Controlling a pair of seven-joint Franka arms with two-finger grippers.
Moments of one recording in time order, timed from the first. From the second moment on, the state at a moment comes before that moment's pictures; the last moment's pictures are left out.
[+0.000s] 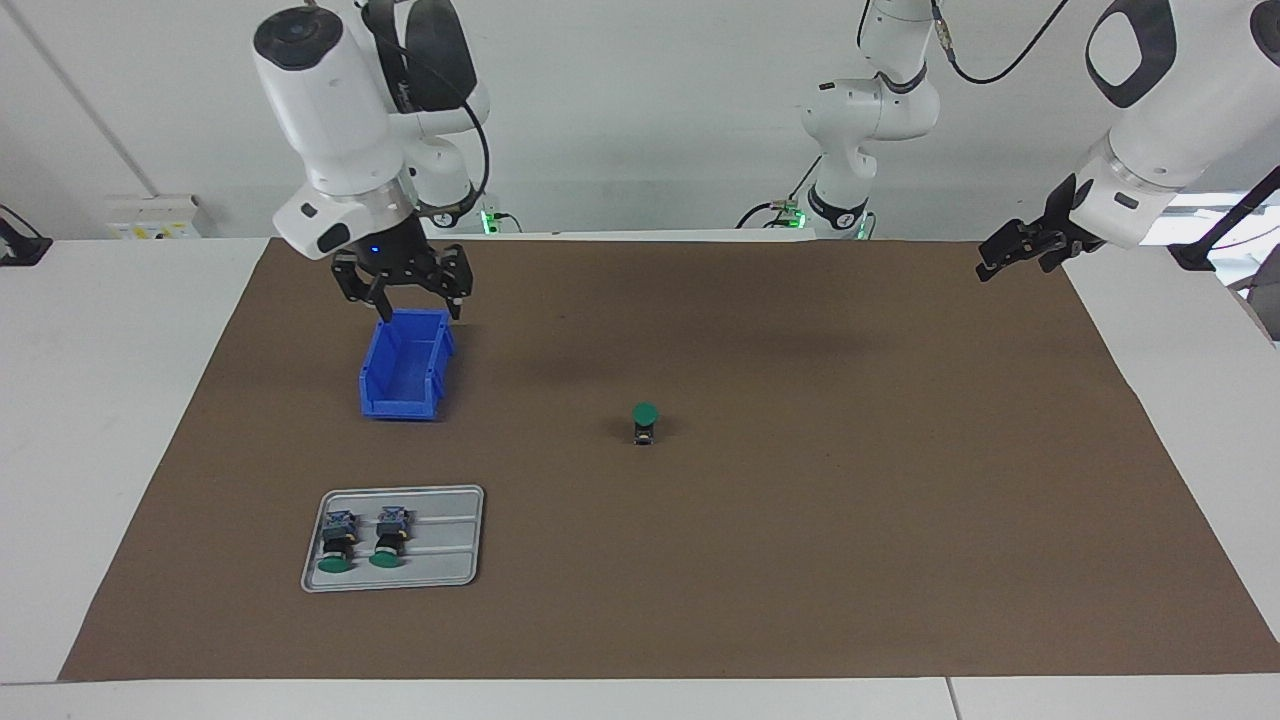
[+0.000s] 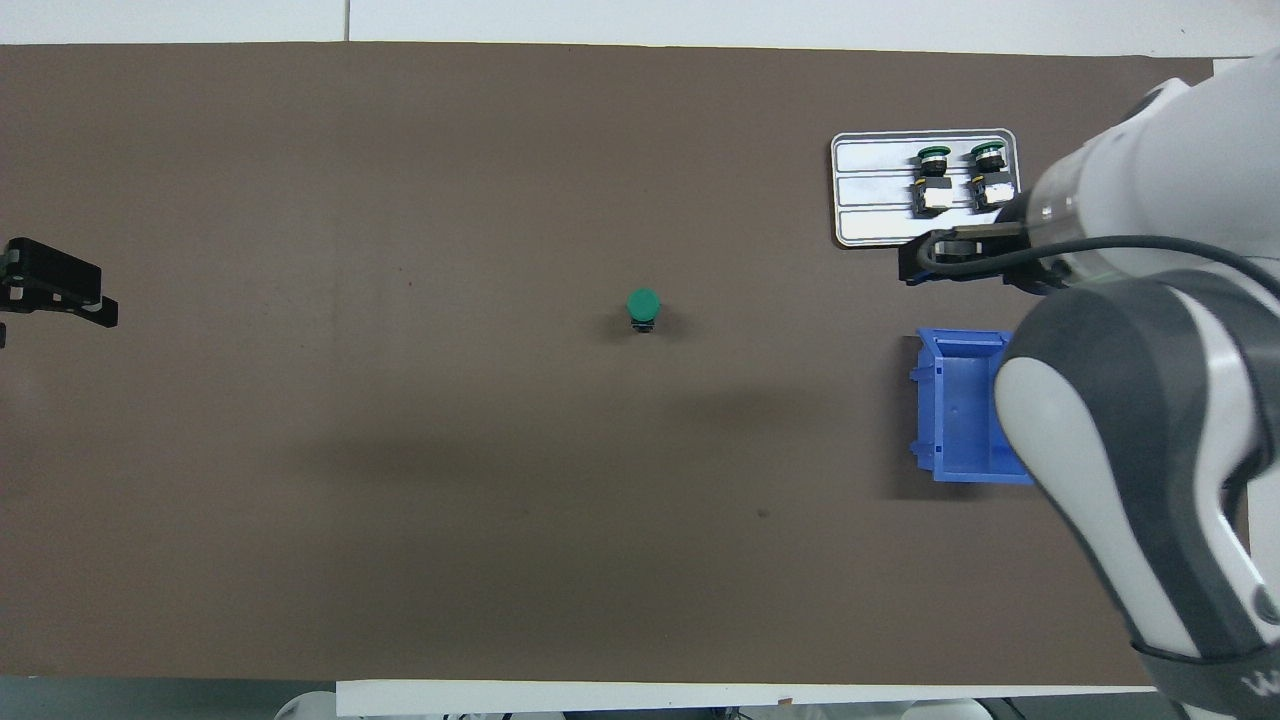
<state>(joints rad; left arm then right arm) -0.10 -0.01 0.06 -1.62 -0.05 1.45 -0.11 0.19 0.03 0.06 -1.76 0.02 1.85 0.28</state>
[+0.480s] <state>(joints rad) -0.08 -0.01 -0.04 -1.63 -0.02 1.48 -0.11 0.19 0.17 0.19 -1.76 0.02 2.03 0.33</state>
